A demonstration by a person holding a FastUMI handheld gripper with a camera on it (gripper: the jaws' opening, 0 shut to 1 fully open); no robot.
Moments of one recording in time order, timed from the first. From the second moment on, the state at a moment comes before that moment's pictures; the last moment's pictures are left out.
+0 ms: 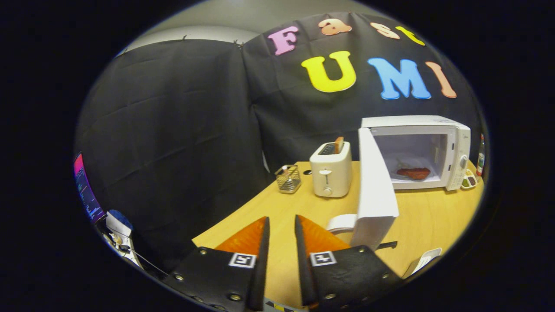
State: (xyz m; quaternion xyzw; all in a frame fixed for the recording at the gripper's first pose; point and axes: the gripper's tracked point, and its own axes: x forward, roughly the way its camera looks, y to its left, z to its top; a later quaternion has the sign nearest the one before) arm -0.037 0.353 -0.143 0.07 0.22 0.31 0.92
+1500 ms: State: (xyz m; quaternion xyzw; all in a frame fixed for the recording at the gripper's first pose) arm 0.102 0.135 -0.170 0.03 0.23 0.13 0.96
